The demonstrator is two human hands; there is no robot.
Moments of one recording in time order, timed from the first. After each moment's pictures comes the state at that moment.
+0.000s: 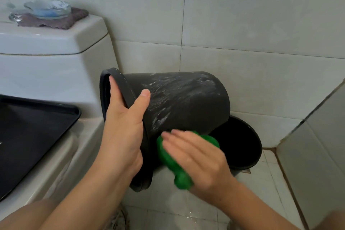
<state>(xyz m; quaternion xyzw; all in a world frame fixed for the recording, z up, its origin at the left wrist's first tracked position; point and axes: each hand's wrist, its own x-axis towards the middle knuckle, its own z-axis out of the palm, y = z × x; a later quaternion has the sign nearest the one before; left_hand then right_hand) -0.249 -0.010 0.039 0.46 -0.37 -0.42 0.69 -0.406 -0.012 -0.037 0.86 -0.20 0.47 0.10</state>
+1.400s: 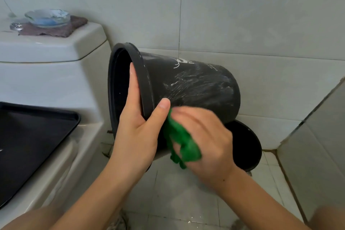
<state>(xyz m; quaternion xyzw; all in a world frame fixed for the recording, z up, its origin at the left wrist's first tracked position) -0.263 -0.001 0.047 0.43 -0.56 -0.32 0.63 -0.400 -0.027 0.005 0.78 -0.27 0.56 0.07</state>
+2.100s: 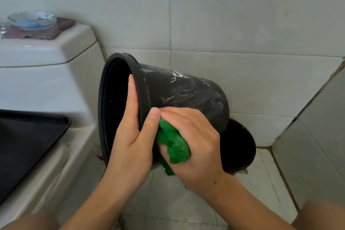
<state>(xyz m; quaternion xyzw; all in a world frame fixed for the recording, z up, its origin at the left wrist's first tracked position) -0.272 0.005 0.034 0.45 -0.58 -0.30 0.61 -0.395 -0.021 0.010 0.76 -0.27 0.59 -0.01</state>
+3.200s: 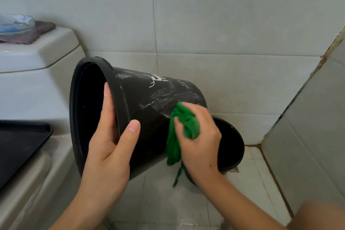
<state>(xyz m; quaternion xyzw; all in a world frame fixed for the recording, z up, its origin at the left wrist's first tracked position) -0.272 0.011 0.032 0.38 -0.58 -0.34 0.63 -0.418 -0.044 -0.016 0.62 -0.46 0.63 -0.10</state>
